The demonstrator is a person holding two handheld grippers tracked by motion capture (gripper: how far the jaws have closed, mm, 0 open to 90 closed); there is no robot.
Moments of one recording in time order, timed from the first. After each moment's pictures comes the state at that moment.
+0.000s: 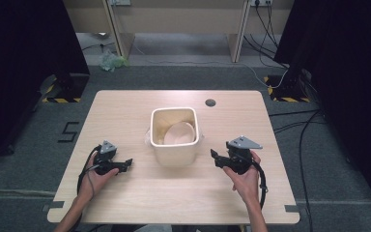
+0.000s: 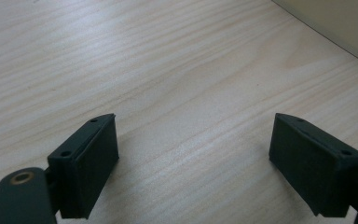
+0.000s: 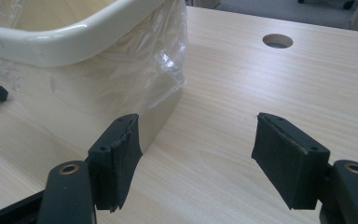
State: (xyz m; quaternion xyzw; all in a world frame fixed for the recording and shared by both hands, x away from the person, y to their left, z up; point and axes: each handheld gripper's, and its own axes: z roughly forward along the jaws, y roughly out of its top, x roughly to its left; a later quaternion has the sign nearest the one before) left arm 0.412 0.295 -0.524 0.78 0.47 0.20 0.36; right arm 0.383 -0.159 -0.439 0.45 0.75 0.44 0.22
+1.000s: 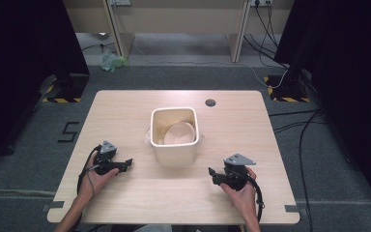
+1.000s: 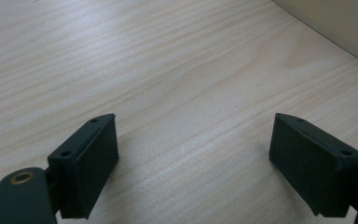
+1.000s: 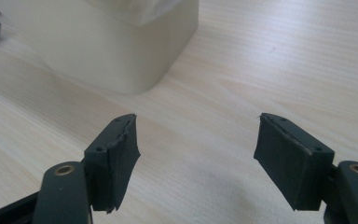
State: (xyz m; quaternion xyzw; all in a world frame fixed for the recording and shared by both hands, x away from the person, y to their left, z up) left arm 0.411 0.295 -0.524 0.78 0.47 0.20 0.36; right arm 0.357 -0.156 -0.489 0.46 0.77 0.40 0.19
